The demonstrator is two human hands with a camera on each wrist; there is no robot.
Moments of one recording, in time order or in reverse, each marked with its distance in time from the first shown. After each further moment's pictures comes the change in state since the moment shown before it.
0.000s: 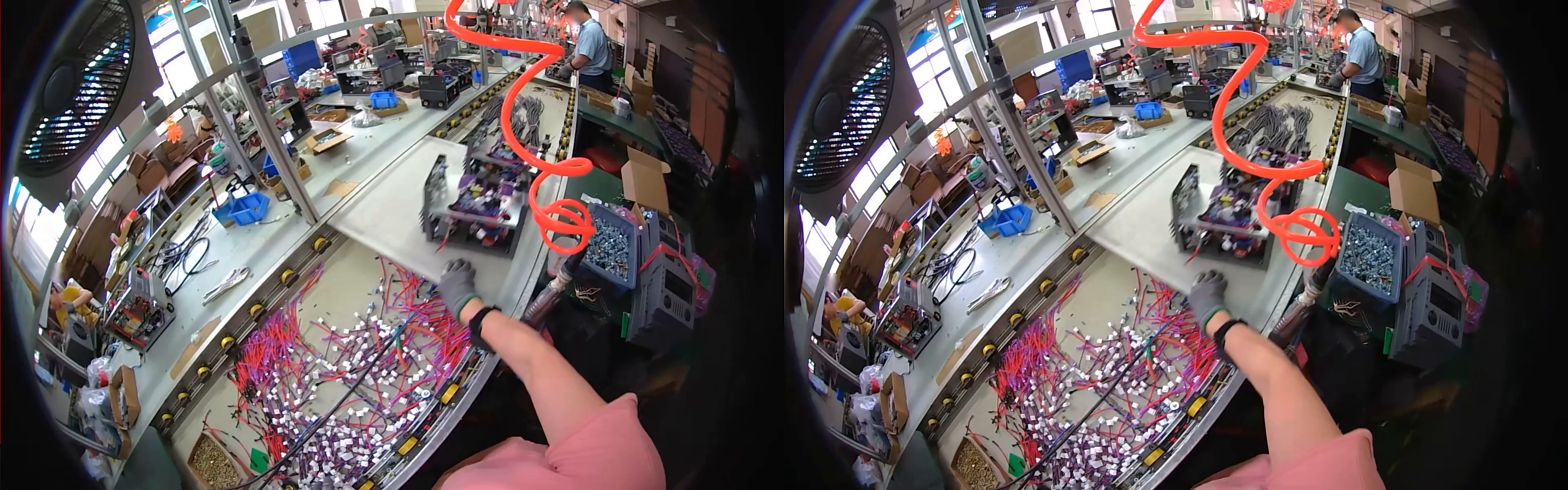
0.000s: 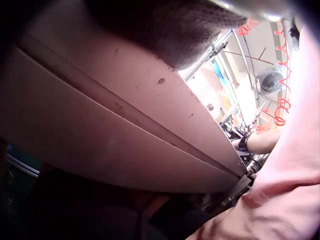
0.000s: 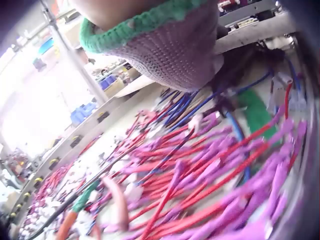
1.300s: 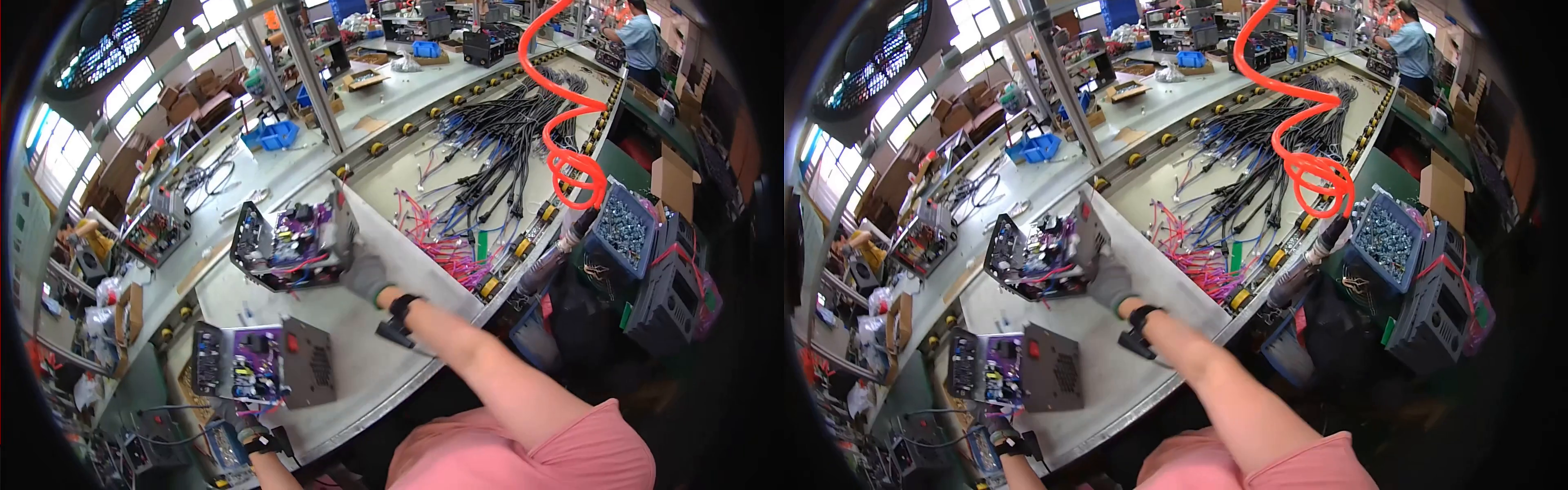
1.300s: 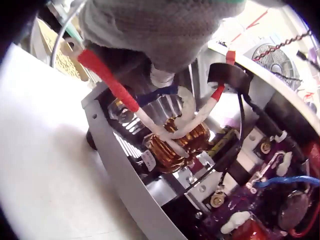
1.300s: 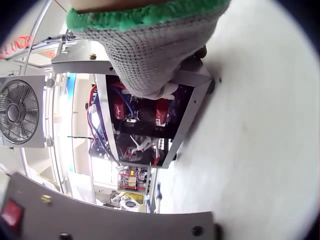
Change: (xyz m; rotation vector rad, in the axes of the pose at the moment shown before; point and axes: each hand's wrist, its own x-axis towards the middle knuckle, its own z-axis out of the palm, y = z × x) left_hand 0.115 -0.265 0.059 -1.778 0.206 -0.498; right_hand -0.125 -0.123 -0.171 1.140 -0.341 -0.377
